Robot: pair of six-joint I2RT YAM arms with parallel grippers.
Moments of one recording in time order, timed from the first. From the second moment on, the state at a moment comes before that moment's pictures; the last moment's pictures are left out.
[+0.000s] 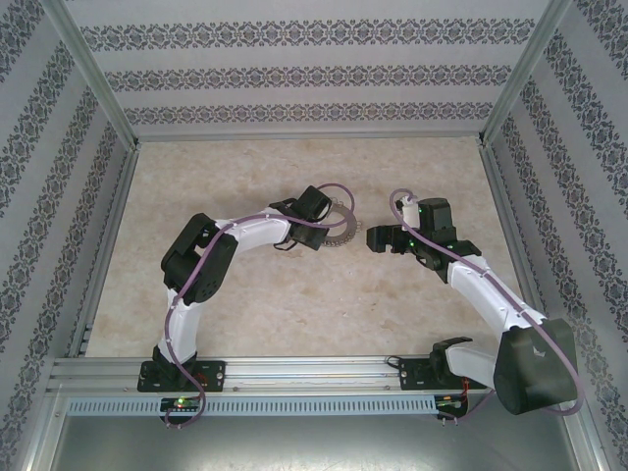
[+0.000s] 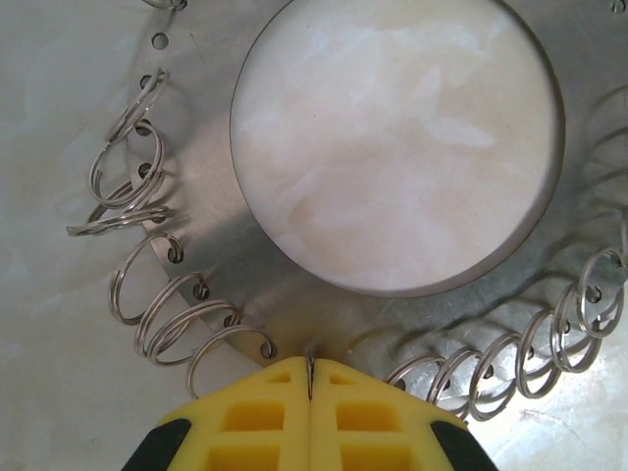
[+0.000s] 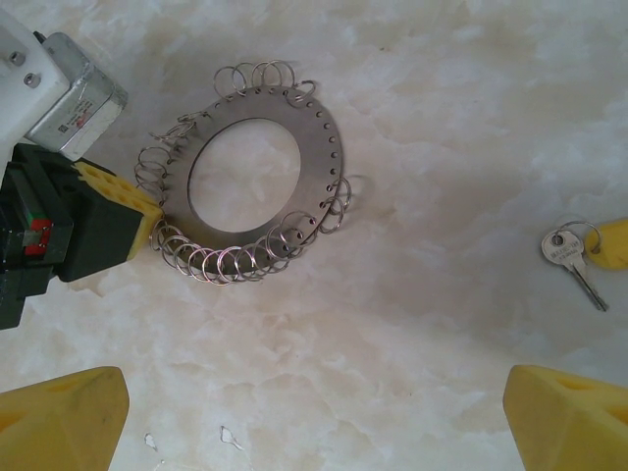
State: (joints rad) left arm -0.65 2.07 1.41 -0.42 -0.06 -0.16; right arm 0.19 1.17 0.68 -0.28 -0.30 0.18
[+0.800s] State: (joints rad) left arm -0.65 1.35 1.07 -0.46 0.13 0.12; right arm 0.25 0.89 0.66 -0.21 -0.39 0.18
